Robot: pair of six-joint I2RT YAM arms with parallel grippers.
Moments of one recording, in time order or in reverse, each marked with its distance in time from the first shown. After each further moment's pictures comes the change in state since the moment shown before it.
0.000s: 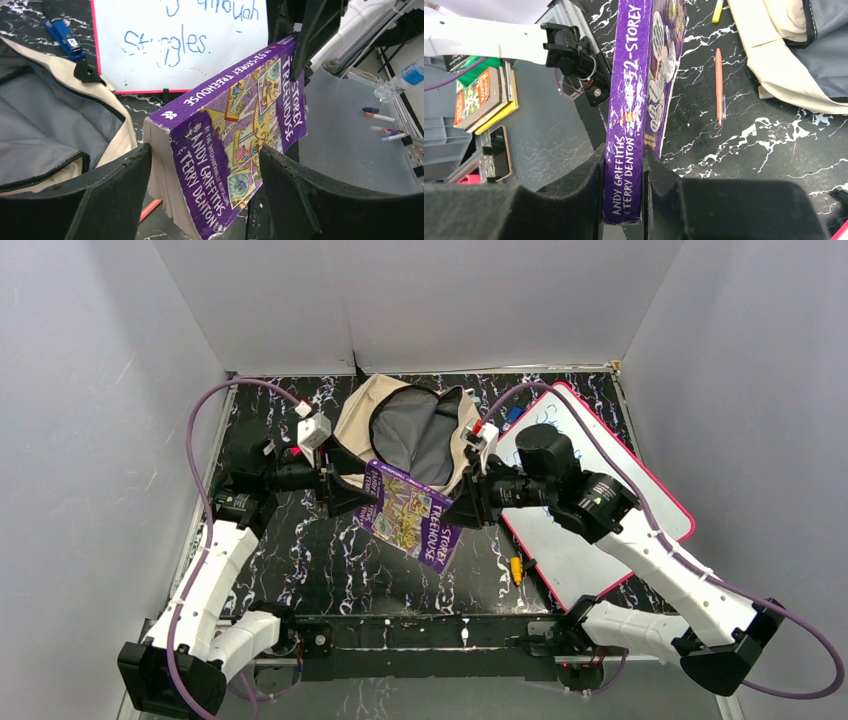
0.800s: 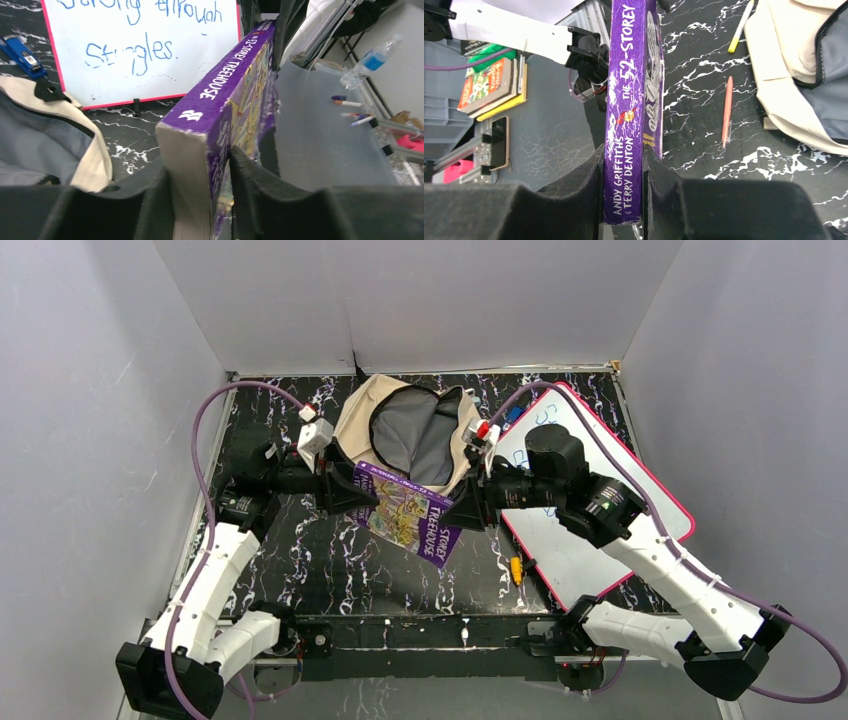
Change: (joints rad) left arm -0.026 -0.021 -0.016 0.055 0.090 -0.035; right arm 0.006 -0.044 -0.005 0.060 -0.097 -0.054
